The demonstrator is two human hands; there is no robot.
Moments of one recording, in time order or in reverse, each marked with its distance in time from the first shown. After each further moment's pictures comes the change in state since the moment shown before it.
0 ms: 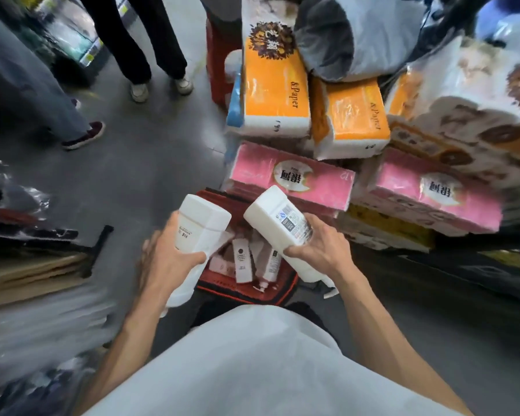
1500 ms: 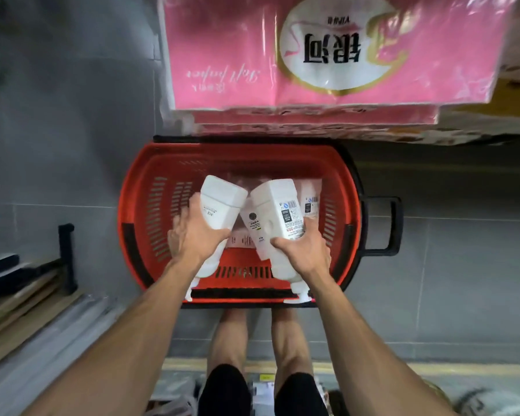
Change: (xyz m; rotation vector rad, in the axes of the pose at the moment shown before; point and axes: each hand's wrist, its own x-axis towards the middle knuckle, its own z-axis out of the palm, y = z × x) left_hand 0.288 -0.115 0.302 0.386 -0.320 0.077; right_hand 0.201 0.108 0.341 0.505 0.040 0.721
